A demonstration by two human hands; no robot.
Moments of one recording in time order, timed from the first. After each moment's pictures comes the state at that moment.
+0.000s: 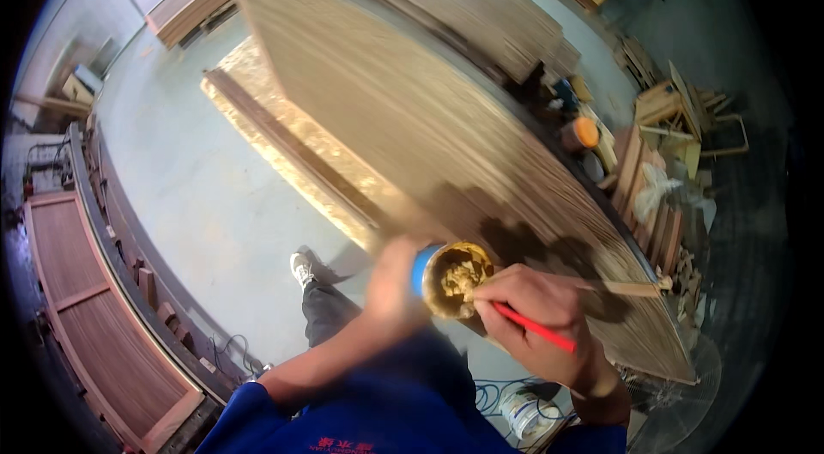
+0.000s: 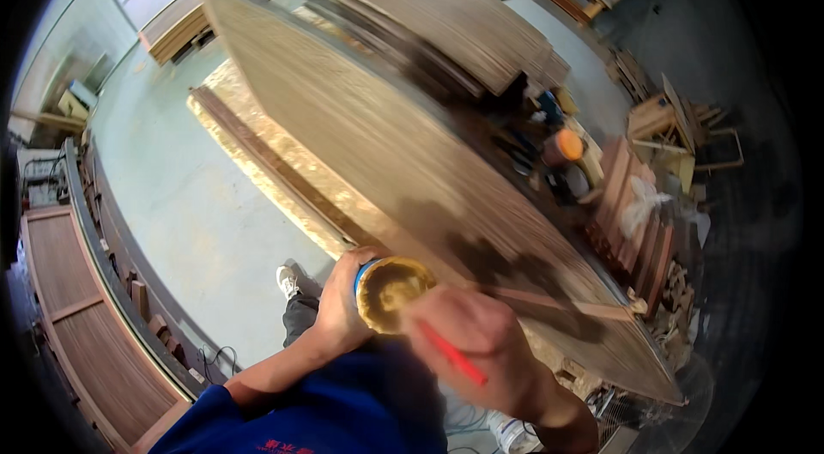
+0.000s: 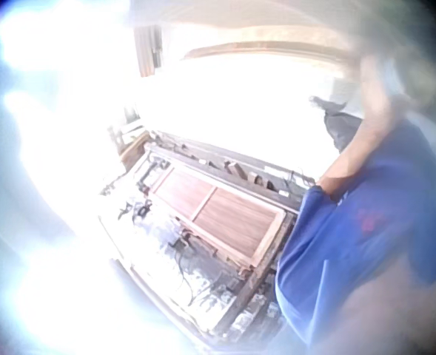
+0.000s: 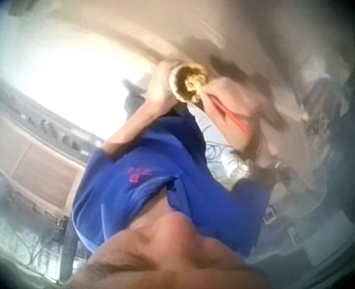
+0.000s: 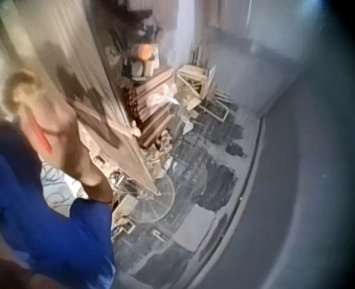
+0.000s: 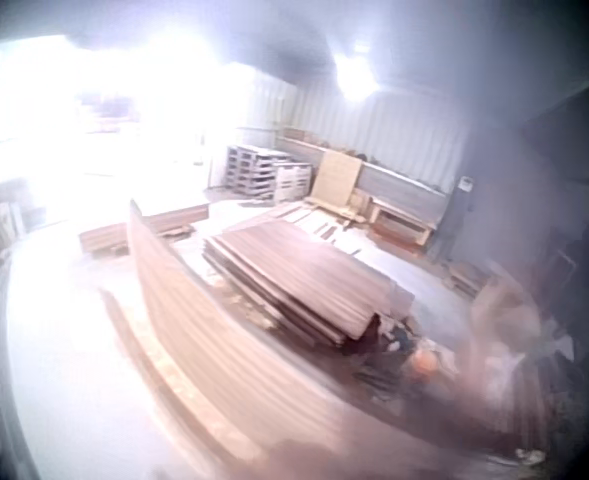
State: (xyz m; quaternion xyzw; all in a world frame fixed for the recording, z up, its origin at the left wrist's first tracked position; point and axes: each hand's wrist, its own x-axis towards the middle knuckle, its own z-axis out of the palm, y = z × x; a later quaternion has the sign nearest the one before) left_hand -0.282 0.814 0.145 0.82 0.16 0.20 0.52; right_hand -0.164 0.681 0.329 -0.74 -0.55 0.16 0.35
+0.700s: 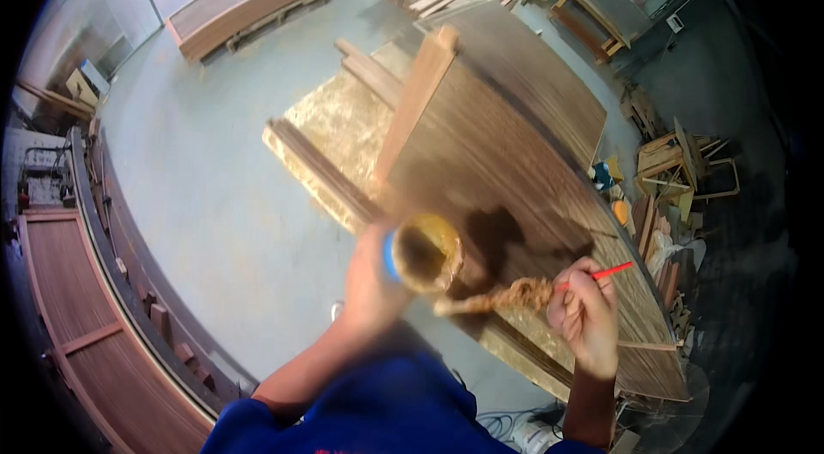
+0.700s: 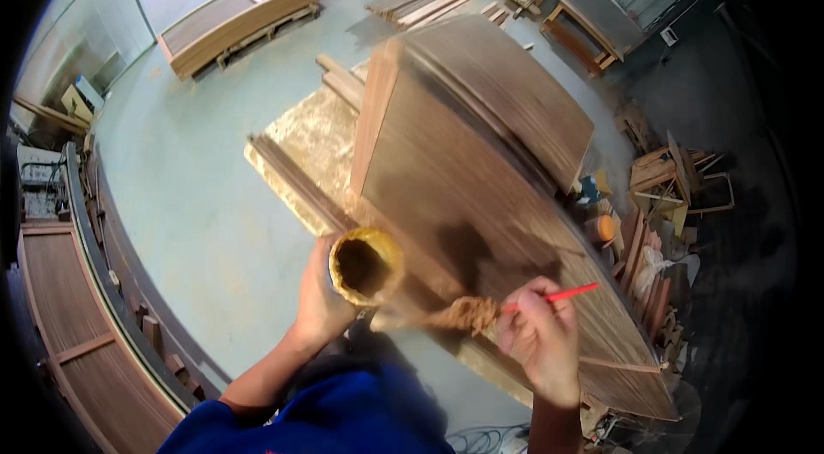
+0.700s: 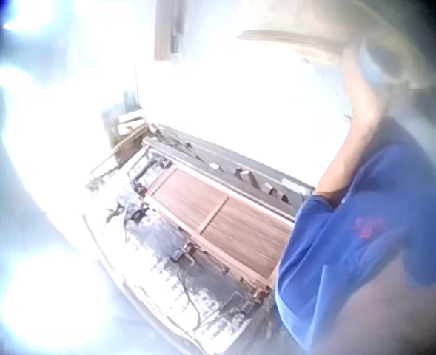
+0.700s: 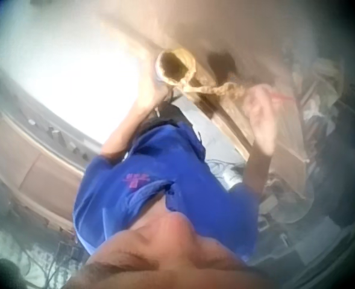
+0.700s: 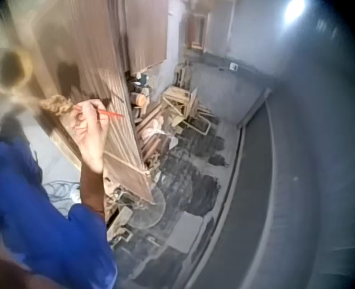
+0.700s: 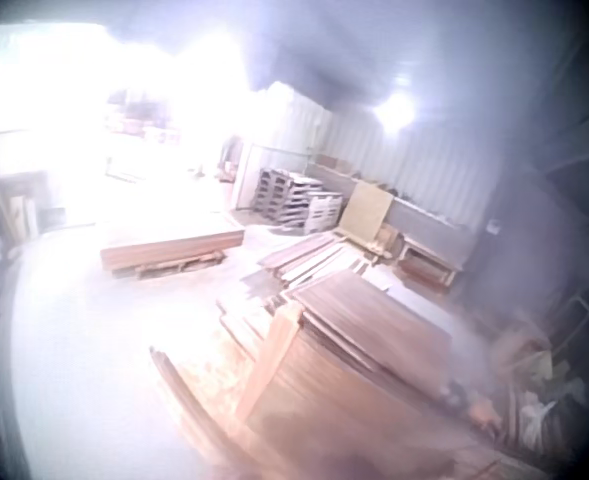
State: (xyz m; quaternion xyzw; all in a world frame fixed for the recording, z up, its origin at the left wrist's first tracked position) left_hand -0.357 1.179 0.187 0.76 0.29 0.27 0.52; right_hand -0.209 0.953 0.322 -0.62 -0.07 0.33 0.71
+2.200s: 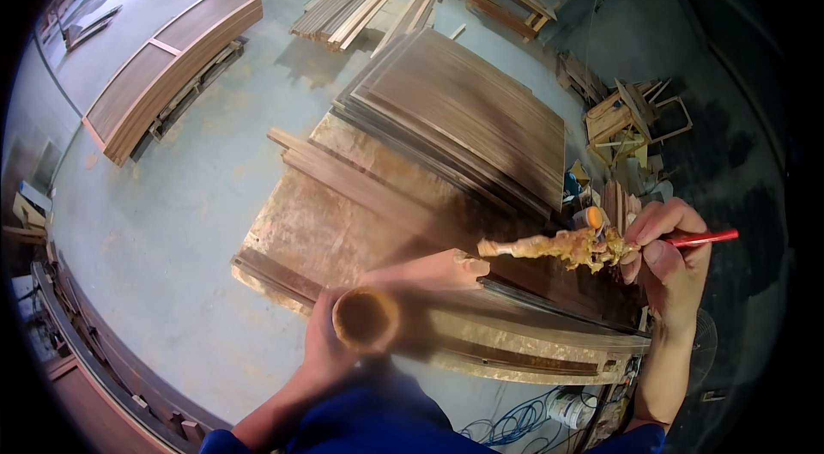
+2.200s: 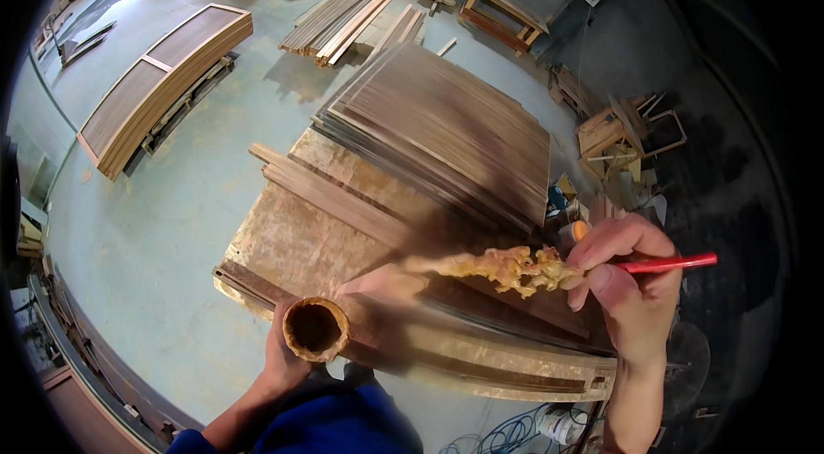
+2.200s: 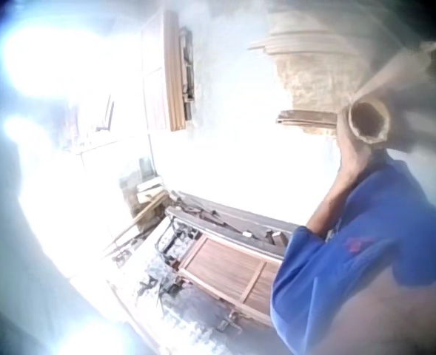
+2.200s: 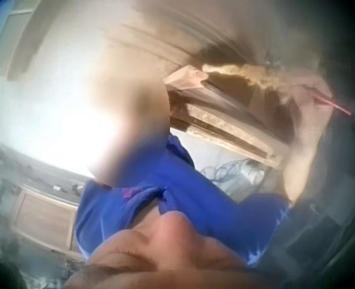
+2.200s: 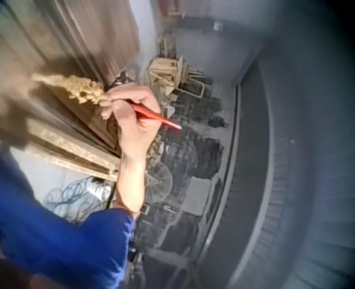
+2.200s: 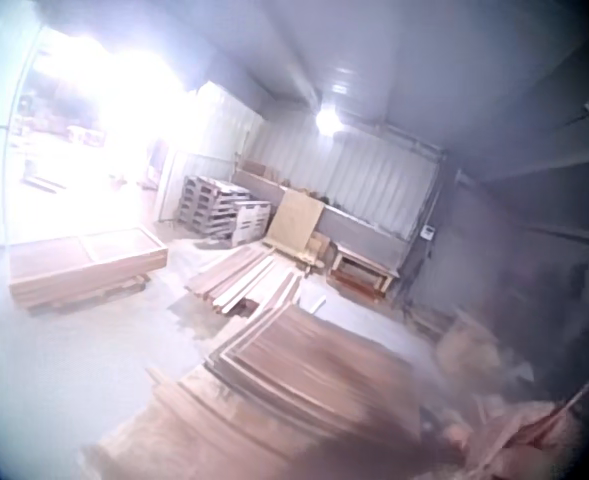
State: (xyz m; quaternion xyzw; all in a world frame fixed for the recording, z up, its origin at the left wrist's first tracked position) left_hand -0.268 1.419 0.155 0.74 0.18 0.15 0.63; right_hand -0.082 1.181 0.464 -0.77 -0.30 0.07 0.56
